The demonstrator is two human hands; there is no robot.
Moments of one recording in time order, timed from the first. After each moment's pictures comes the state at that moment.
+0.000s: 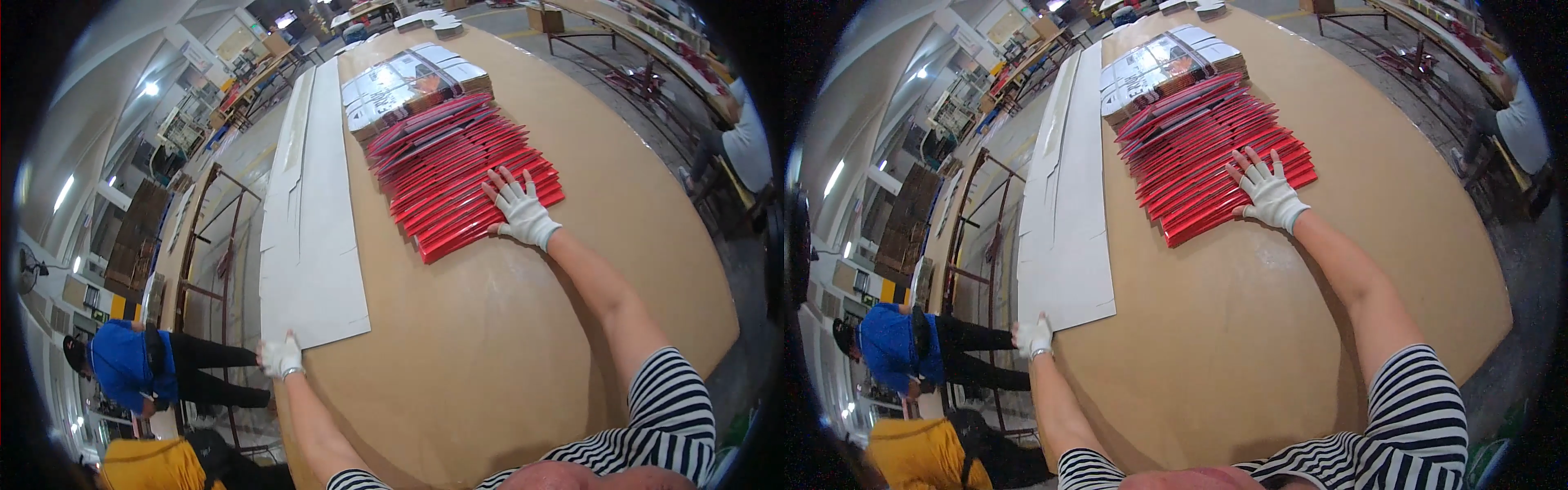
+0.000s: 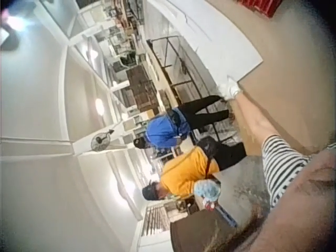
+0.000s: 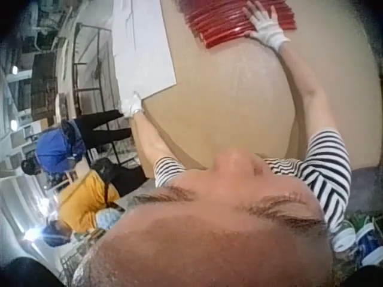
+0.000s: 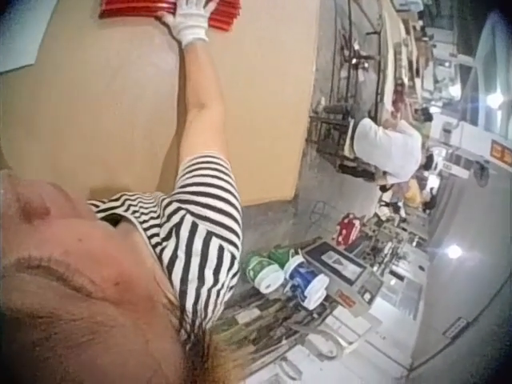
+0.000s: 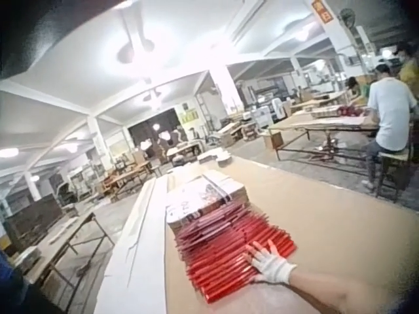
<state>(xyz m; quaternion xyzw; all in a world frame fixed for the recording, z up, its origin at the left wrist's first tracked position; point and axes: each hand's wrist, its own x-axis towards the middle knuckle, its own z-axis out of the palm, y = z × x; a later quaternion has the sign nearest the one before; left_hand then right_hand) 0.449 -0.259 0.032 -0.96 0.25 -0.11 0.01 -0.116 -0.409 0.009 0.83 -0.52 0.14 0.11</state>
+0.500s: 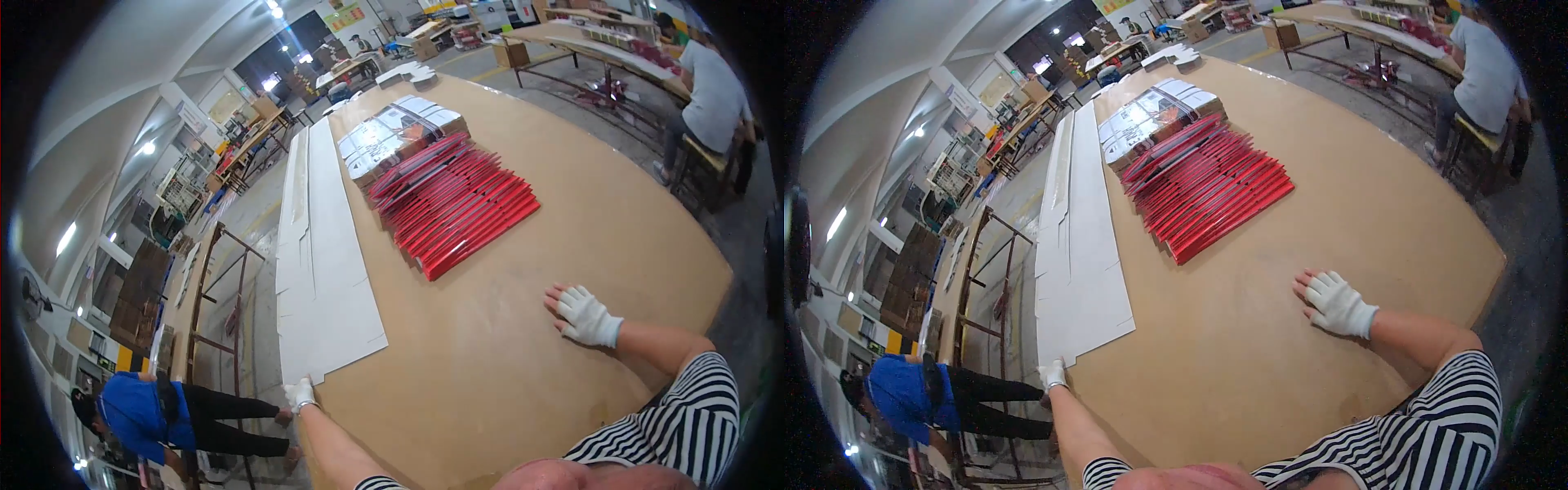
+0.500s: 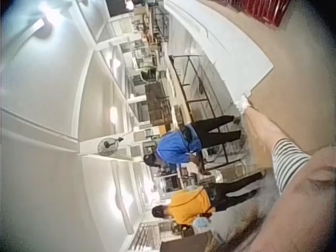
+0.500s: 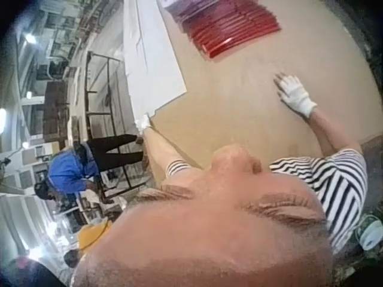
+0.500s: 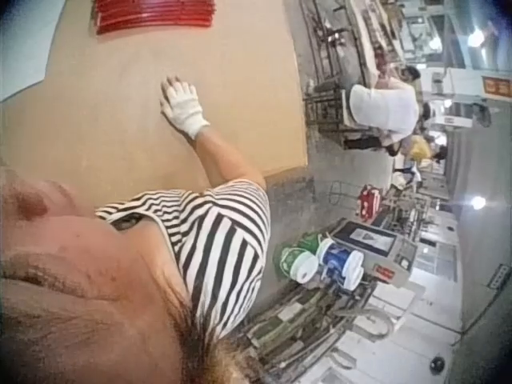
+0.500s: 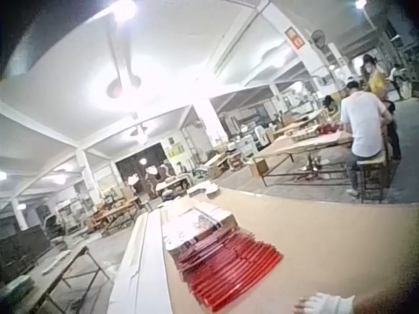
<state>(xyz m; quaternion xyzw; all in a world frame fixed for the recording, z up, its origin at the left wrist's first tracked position) 0.545 -0.226 -0.005 -0.96 0.21 0.02 -0.20 -0.153 -0.156 0.019 0.87 -0.47 0.18 -0.02</state>
